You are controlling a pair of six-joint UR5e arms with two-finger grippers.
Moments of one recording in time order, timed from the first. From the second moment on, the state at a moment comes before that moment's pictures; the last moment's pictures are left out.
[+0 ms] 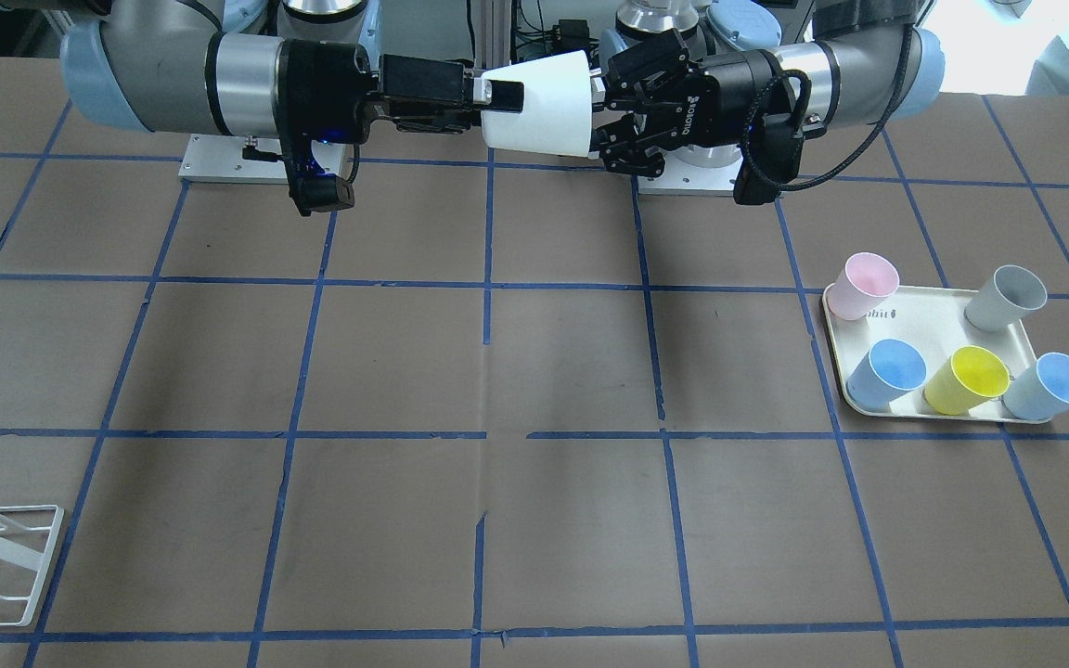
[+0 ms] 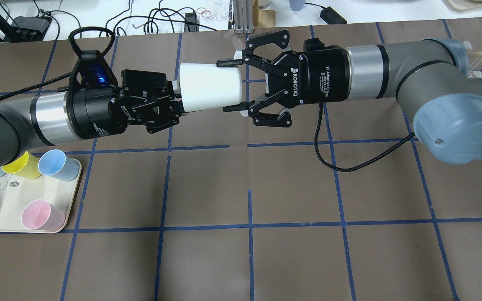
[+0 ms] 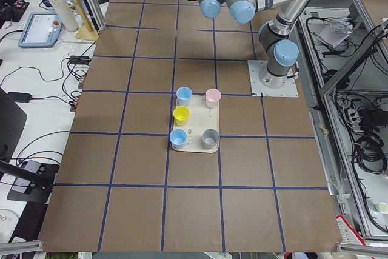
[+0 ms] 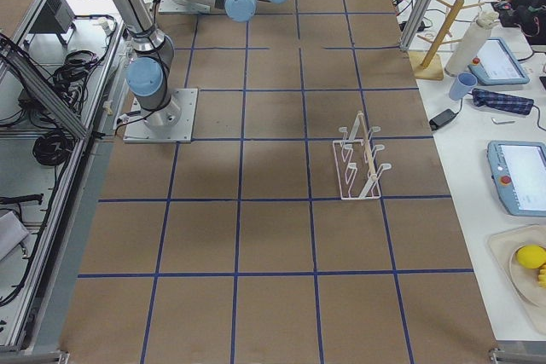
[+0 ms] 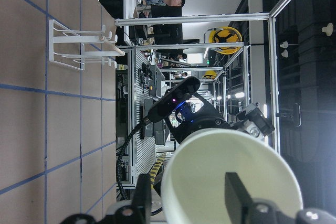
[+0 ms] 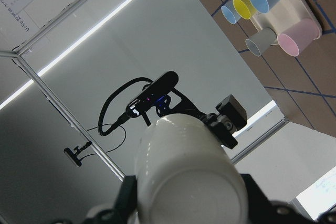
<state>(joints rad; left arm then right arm) -1.33 -1.37 -1.99 -2.13 0.09 0.80 1.56 -1.64 1.90 -1.47 -0.06 0.30</state>
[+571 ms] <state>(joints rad) -1.33 -1.36 -1.98 -2.13 0.09 0.79 1.56 -1.64 1.90 -1.47 -0.06 0.32</state>
